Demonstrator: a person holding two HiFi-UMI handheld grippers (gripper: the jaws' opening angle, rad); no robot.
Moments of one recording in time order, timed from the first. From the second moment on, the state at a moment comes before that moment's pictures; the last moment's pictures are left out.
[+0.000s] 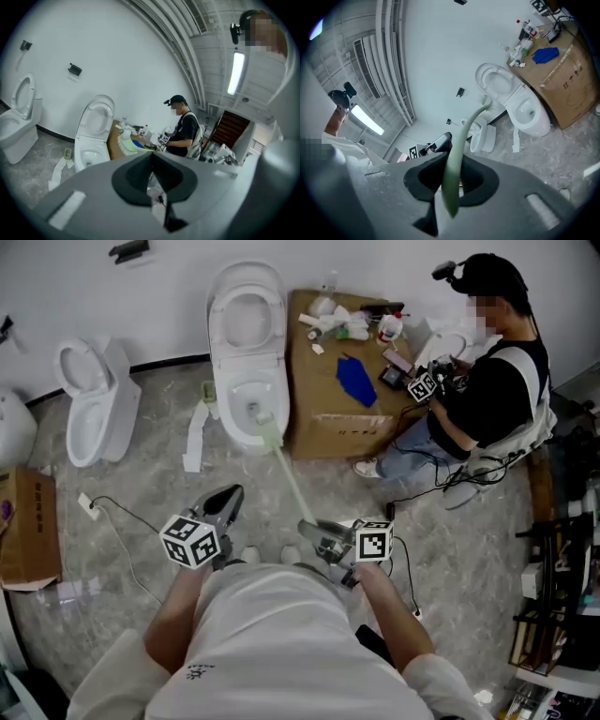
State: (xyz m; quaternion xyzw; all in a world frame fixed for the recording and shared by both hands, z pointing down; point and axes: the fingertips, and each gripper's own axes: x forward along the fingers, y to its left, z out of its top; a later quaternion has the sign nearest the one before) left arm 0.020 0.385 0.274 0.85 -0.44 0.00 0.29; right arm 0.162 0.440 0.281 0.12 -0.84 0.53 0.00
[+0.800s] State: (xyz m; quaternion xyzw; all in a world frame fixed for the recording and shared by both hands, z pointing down) left arm -0.018 0.392 0.276 0.86 -0.42 0.00 0.28; right arm 0.129 0.451 0.277 0.14 -0.83 0.53 -0.01
